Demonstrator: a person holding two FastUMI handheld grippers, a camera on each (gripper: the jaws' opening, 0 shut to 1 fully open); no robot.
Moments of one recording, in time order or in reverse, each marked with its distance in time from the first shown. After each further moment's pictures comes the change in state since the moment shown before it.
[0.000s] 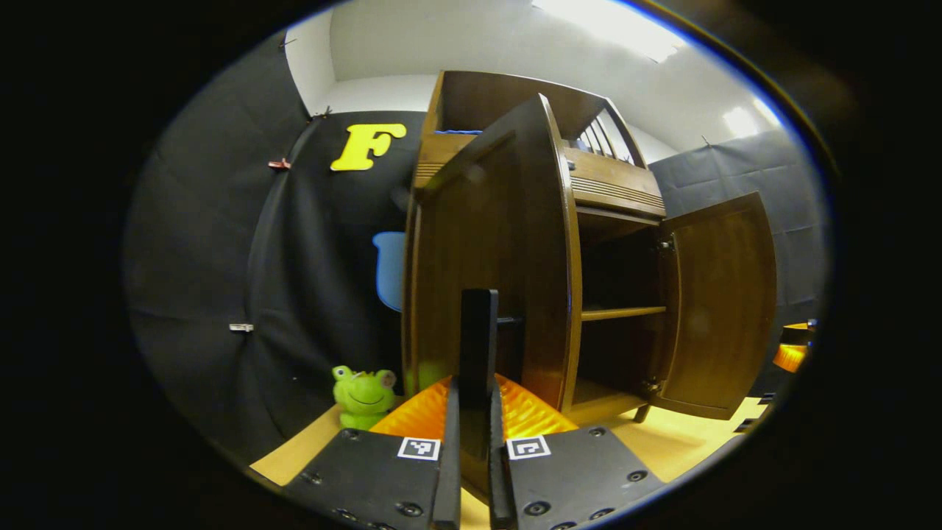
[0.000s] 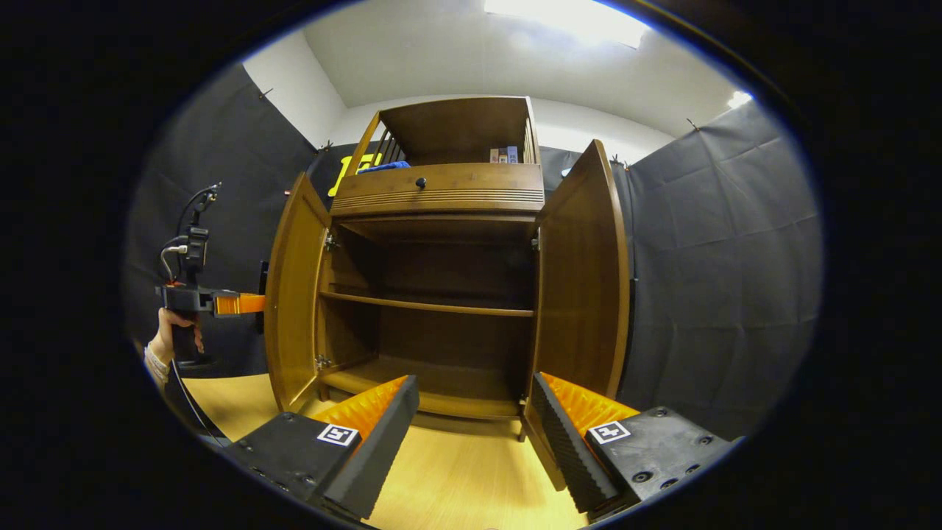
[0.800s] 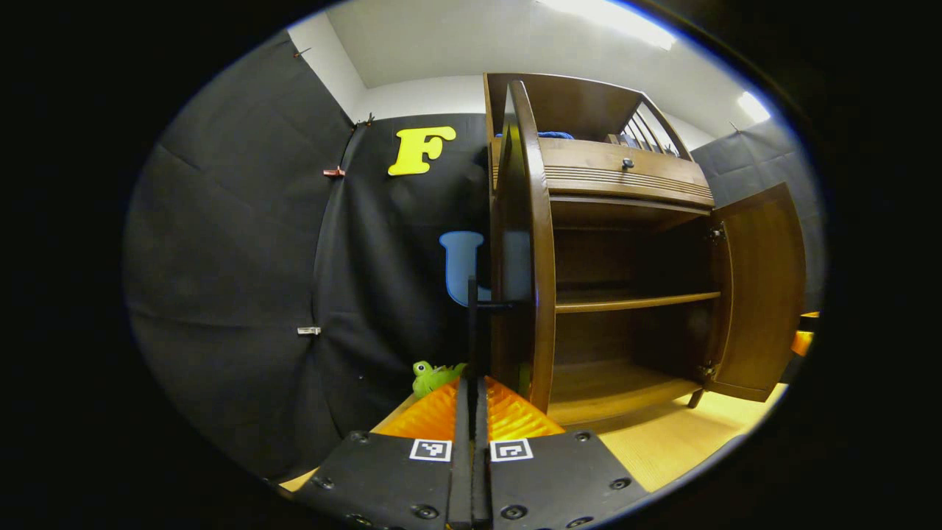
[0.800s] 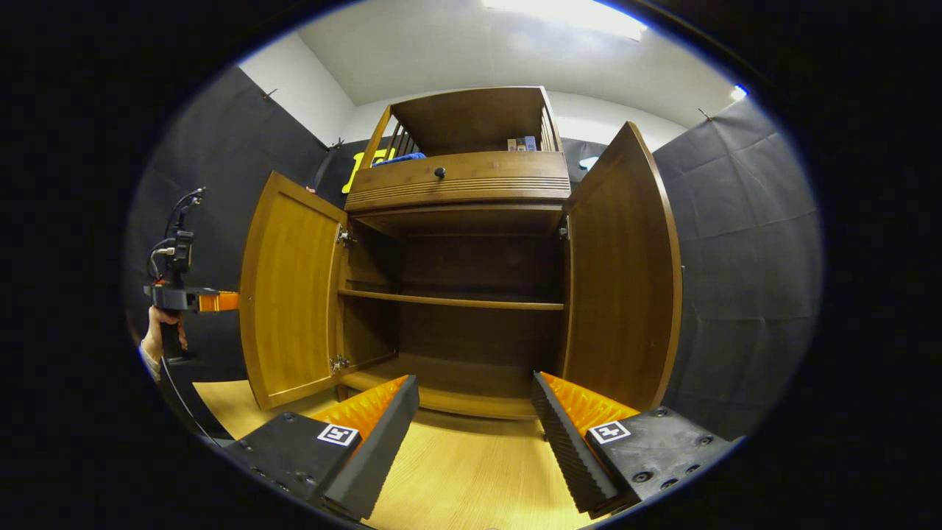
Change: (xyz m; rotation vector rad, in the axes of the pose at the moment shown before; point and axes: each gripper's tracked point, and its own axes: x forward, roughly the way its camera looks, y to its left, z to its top) left arm -0.042 0.068 -0.008 0.014 0.052 0.136; right arm 0.015 0.021 -0.010 0.022 0.027 0.054
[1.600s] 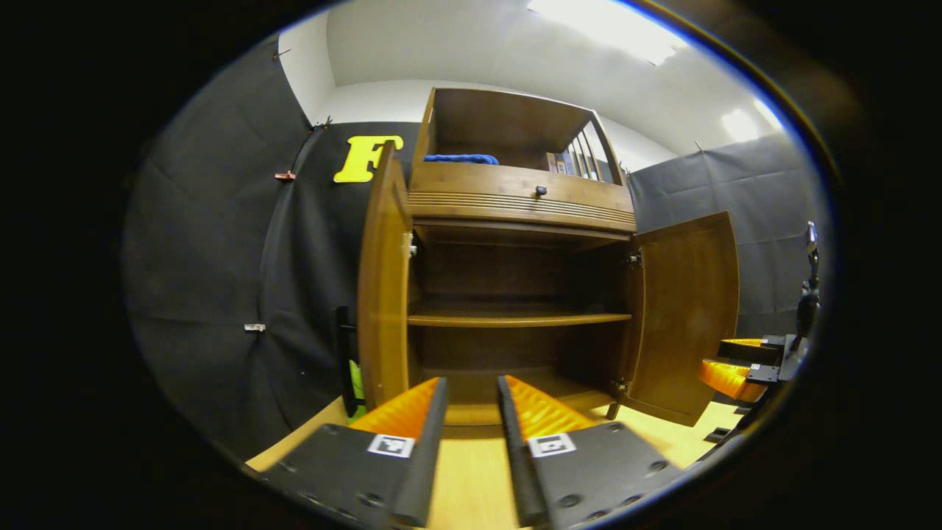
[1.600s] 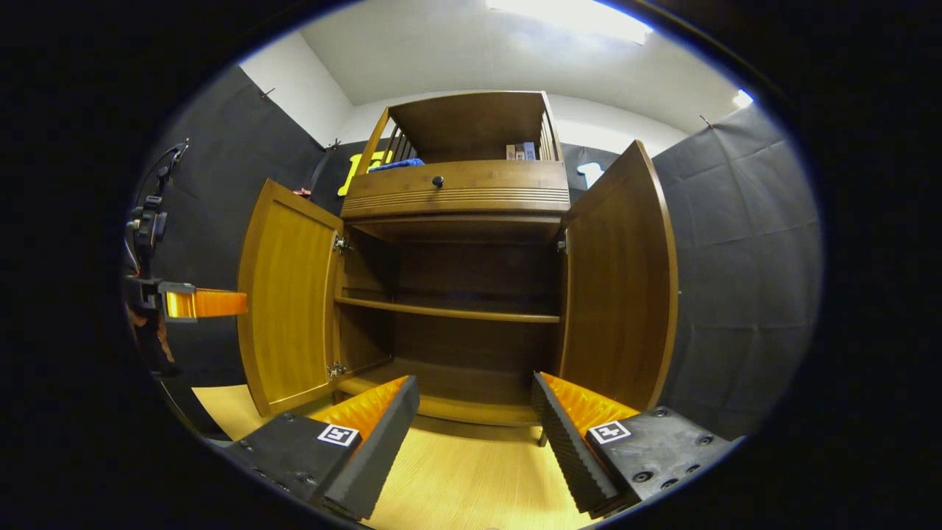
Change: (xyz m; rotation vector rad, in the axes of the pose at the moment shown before) left arm -0.057 -0.137 0.041 -0.014 -0.013 -0.211; right arm 0.004 0.008 0.040 -0.021 -0.018 -0.044
